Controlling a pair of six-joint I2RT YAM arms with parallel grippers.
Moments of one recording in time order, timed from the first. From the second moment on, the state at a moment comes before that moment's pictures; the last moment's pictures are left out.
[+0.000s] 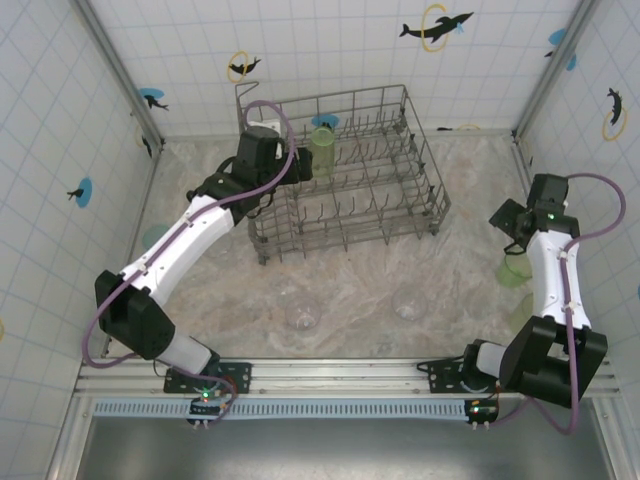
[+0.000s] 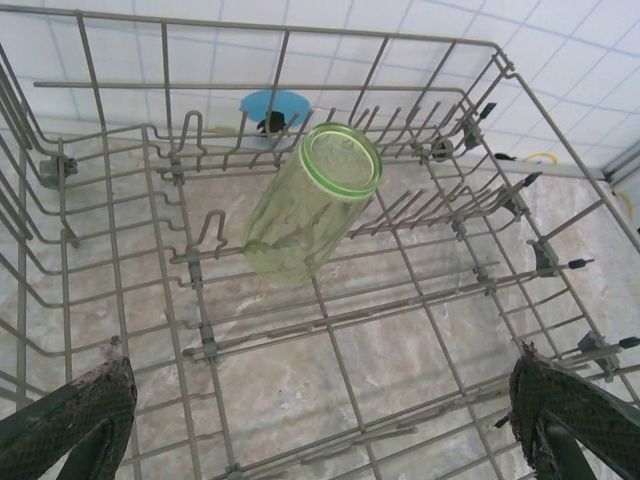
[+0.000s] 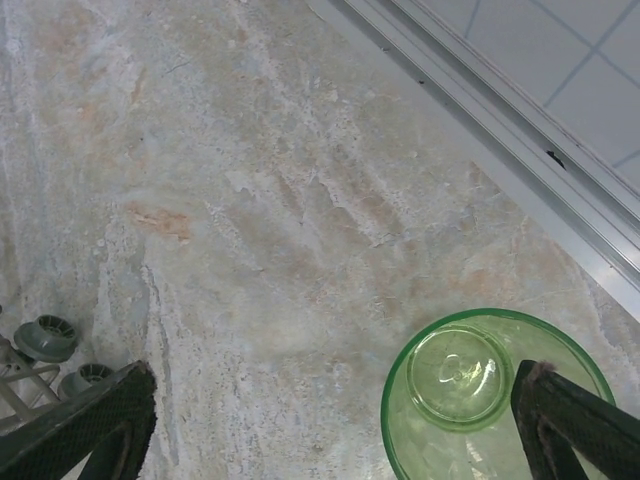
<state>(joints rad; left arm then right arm) -0.55 1.51 1.43 -0.46 -0.13 -0.42 -0.28 1.23 1.00 -0.75 0.10 0.40</state>
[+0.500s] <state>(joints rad) -0.55 1.51 1.42 -0.44 -0.12 -0.42 -0.28 1.23 0.85 -0.72 0.09 0.43</state>
